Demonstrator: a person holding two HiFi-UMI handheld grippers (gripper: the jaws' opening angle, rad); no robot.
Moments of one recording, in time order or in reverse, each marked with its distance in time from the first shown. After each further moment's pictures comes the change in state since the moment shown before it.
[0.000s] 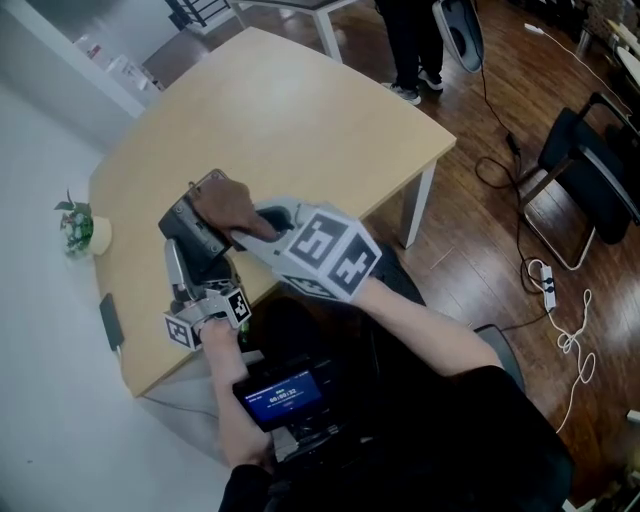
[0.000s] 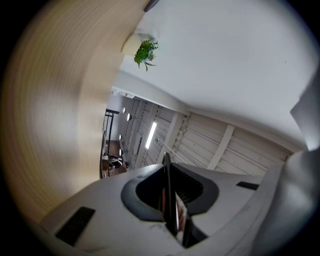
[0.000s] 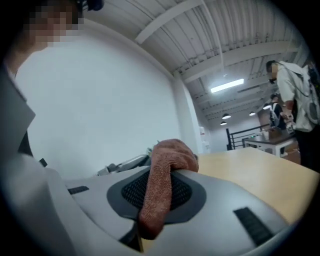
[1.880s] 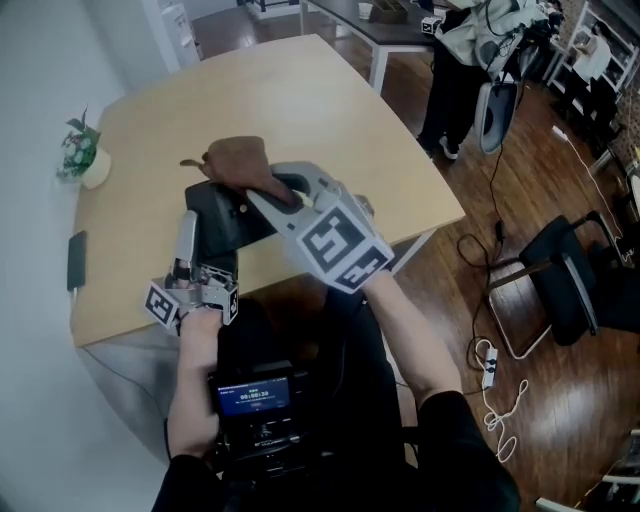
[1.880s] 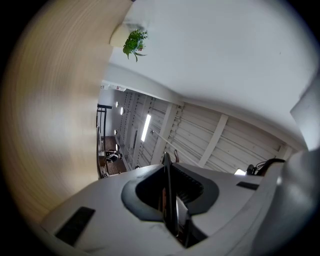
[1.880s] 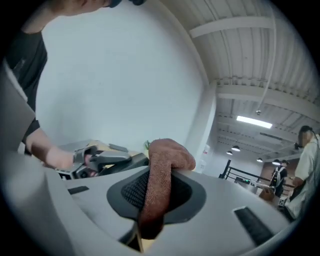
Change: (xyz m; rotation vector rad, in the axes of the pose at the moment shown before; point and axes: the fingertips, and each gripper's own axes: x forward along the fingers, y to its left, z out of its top) left arm 0.003 -0.018 -0.022 0.073 0.120 -0.051; right arm 0.024 -0.012 0.054 -0.509 0.070 0.014
